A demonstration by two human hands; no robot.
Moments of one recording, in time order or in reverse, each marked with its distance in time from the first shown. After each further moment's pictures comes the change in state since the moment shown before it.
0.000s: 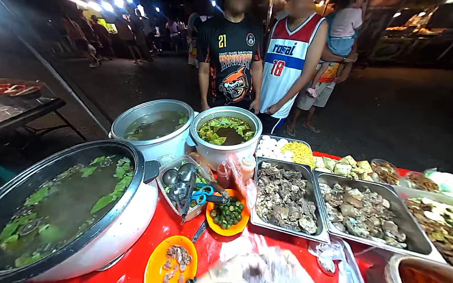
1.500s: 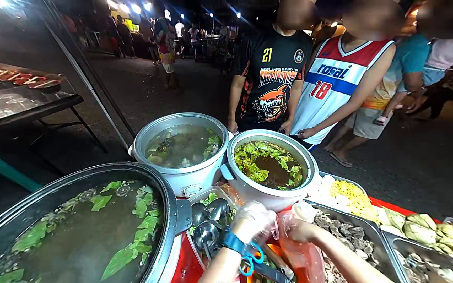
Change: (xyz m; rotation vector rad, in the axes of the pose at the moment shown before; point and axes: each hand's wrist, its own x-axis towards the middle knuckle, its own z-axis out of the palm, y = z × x) left_hand 0.139 0.051 -0.252 0.705 0.479 -0.224; right_hand 0.355 -0.078 0.049 -1.756 -0.252 0.509
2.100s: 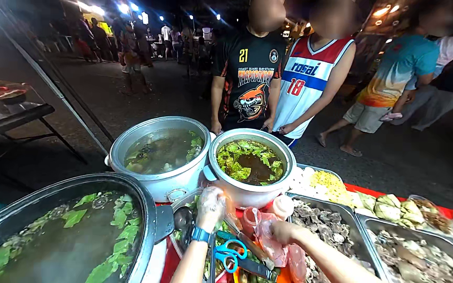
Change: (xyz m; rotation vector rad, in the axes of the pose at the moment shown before) left_hand 0.033 -0.062 -0.023 0.148 0.296 -0.050; right_hand 0.009 0.010 0.026 -0.194 -0.055 0.008
